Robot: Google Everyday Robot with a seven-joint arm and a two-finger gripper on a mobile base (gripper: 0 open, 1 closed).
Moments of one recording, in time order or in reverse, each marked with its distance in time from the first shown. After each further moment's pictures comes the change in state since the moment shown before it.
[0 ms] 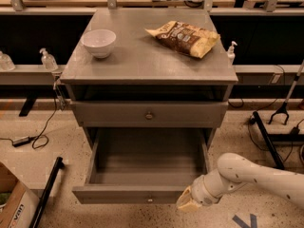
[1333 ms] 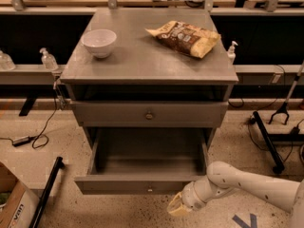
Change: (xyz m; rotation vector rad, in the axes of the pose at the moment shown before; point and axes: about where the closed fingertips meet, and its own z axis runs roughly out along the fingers) arm 0.016 -0.016 0.072 -0.072 -0.076 -0.029
